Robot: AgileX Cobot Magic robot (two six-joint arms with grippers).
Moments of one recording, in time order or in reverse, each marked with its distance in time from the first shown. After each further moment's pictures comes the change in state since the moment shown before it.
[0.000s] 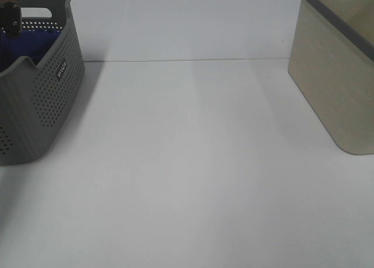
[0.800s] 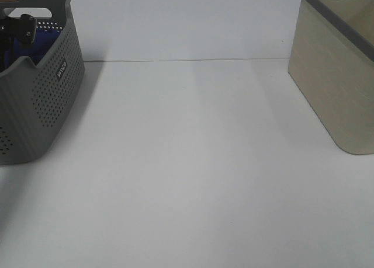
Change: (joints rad) left arm -0.029 0.042 -0.027 -0.039 0.053 0.075; right arm 0.000 0.000 0.000 0.000 0.000 0.000
